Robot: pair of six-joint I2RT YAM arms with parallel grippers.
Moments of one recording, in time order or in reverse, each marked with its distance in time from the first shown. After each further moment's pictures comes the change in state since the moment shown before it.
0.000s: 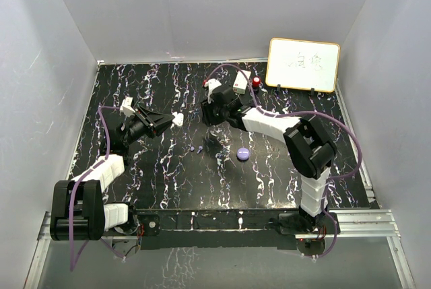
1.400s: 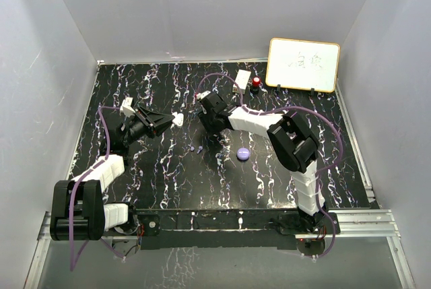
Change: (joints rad) left arm 0.000 0.000 -0.002 0.002 0.000 -0.002; right arm 0.074 0.174 0.180 -0.351 0.207 -0.053
